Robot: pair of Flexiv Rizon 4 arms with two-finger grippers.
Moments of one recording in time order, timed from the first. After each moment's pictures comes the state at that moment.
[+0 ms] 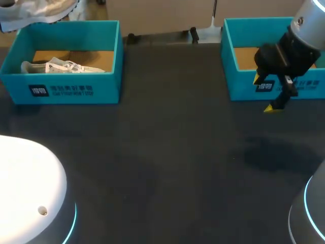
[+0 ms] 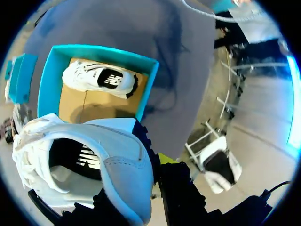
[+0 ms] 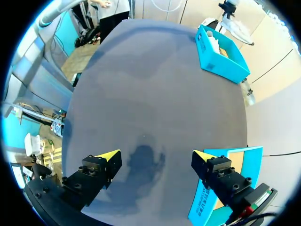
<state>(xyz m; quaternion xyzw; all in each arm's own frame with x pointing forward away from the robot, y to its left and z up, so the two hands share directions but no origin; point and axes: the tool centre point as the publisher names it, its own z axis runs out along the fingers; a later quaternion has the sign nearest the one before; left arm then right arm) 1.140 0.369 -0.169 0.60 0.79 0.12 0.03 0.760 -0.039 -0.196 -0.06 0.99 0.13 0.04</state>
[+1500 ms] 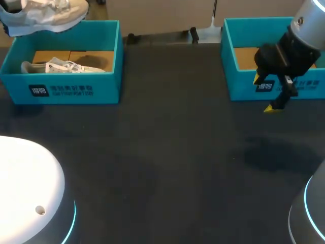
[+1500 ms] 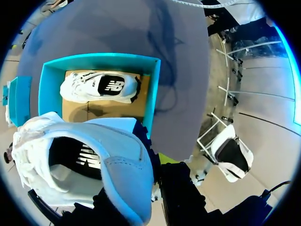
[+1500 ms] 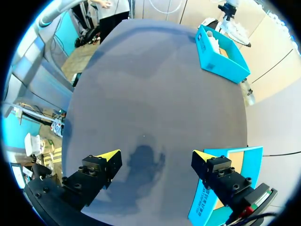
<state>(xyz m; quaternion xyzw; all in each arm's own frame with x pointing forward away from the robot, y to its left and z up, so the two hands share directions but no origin) 1.141 0.342 -0.193 0.65 0.75 0.11 0.03 0.760 -0.039 -0.196 -0.06 0.99 0.13 0.04</state>
